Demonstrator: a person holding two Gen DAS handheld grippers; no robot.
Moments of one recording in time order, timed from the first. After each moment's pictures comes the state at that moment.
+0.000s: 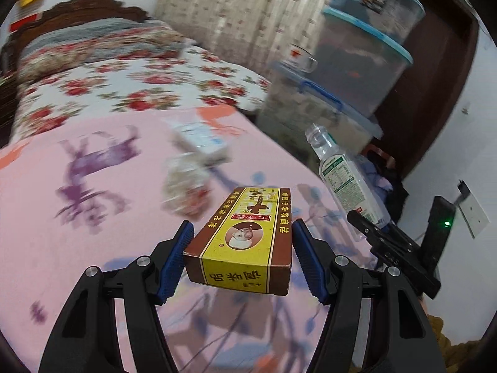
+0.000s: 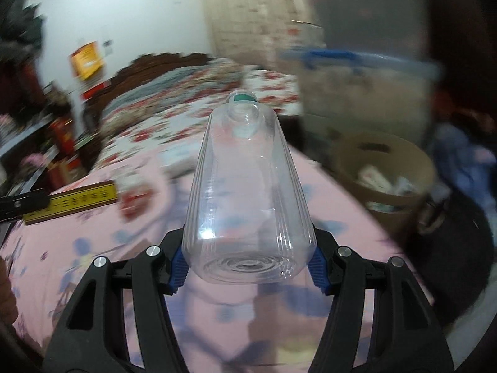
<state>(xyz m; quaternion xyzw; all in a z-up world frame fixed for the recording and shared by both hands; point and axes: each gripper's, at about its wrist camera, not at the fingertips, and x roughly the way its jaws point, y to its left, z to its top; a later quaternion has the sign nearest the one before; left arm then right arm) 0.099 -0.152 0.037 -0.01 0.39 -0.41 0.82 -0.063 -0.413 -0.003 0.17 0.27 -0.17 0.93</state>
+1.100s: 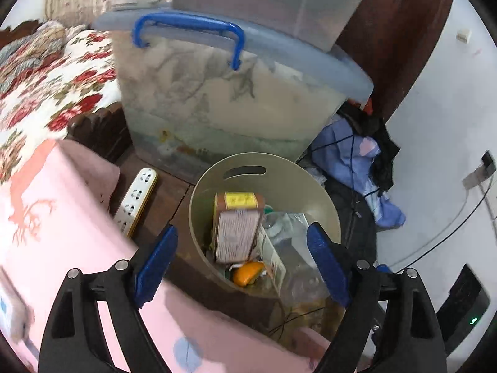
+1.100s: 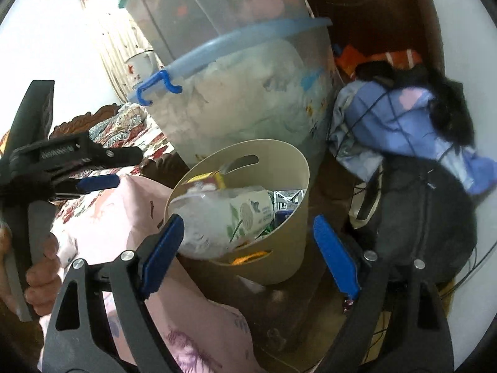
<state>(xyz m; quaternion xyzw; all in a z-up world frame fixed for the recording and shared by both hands) 0.150 -0.546 0.001 0.12 0.43 -0.52 0.73 -0.109 -0.596 -0.042 0.29 0.21 -0.32 0.88</state>
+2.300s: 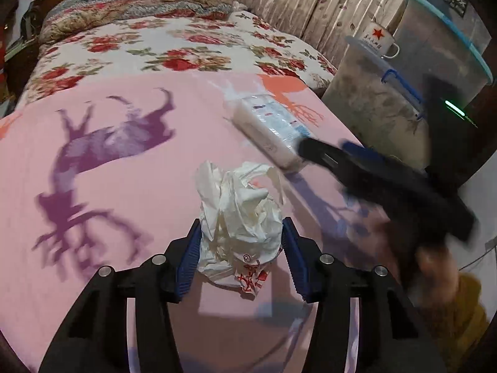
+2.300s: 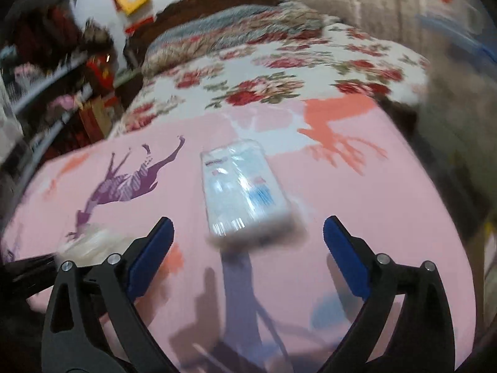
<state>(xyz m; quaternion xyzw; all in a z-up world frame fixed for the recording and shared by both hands) 0.214 -0.168 -0.039 -0.01 0.48 -0.31 0.82 0.224 -0.364 -0.026 0.10 0.40 0.01 0.91</state>
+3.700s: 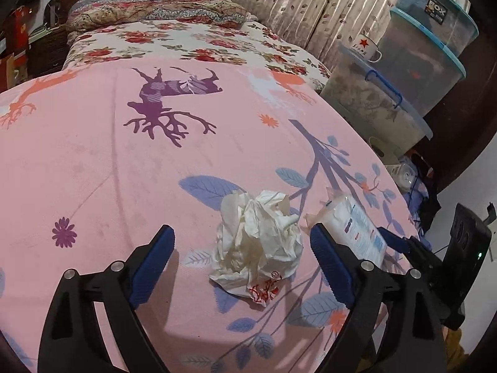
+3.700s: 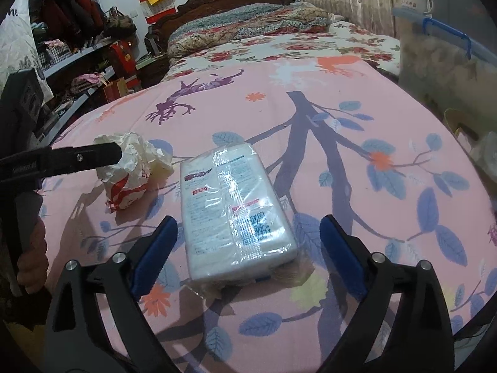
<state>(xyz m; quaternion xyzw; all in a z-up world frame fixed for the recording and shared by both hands) 0.099 -0.065 -0.032 -0.04 0.46 -0.30 0.83 -0.029 -0.278 -0.041 0.11 0.39 0.03 0.91</state>
